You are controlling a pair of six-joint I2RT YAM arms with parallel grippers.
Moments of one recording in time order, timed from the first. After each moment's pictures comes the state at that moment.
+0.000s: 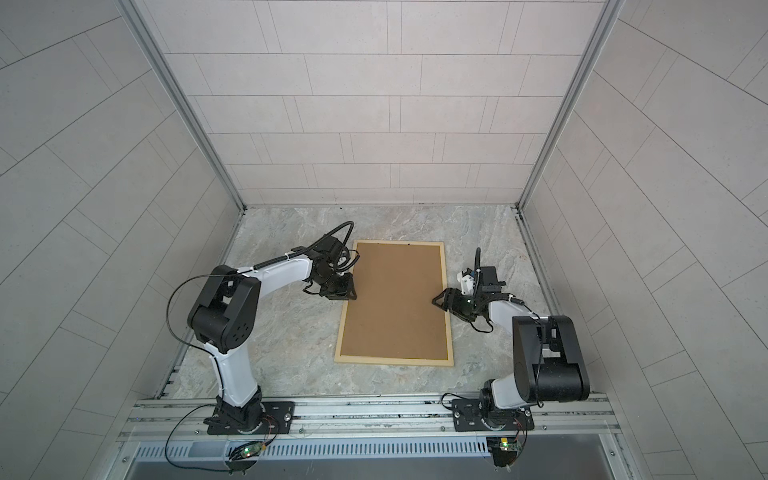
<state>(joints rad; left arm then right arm) -0.44 1.90 1.24 -0.66 0.42 -0.38 -0.04 1.46 0.59 -0.20 -0.60 0.40</state>
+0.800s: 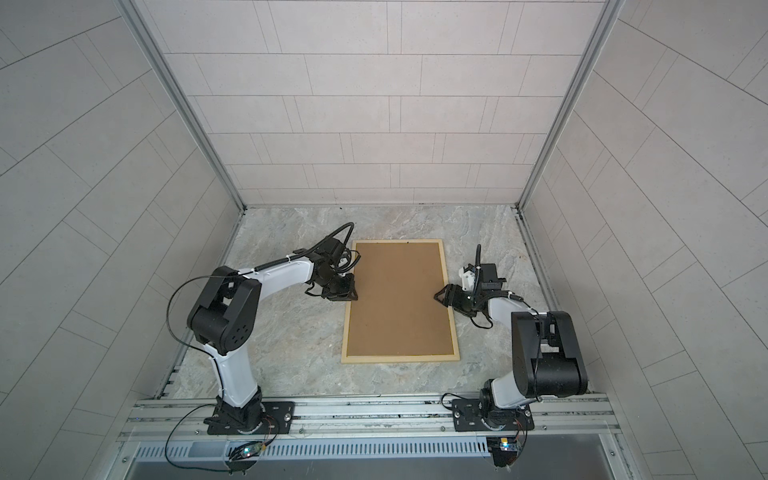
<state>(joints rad) -0.46 1.88 1.21 -0.62 0.42 -0.45 -0.05 1.48 0.61 -0.17 -0.55 0.39</state>
